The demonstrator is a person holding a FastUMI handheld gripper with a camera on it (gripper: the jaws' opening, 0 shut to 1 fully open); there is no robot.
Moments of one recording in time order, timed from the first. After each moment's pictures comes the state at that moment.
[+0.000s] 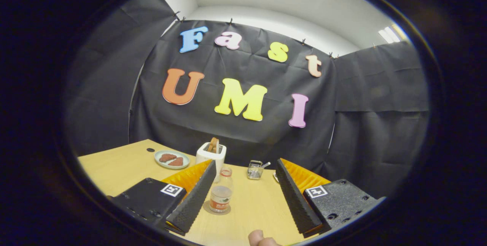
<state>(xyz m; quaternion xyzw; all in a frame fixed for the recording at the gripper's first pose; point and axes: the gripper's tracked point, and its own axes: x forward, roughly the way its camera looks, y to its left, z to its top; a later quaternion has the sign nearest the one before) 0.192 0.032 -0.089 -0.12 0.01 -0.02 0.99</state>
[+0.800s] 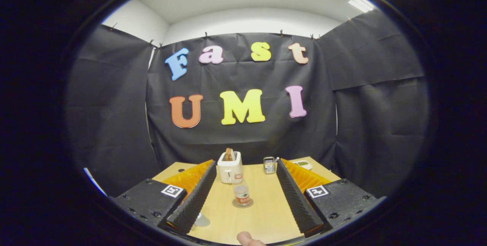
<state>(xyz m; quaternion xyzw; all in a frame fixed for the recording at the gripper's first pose) 0.097 0.008 0.003 0.02 0.05 0.02 1.00</state>
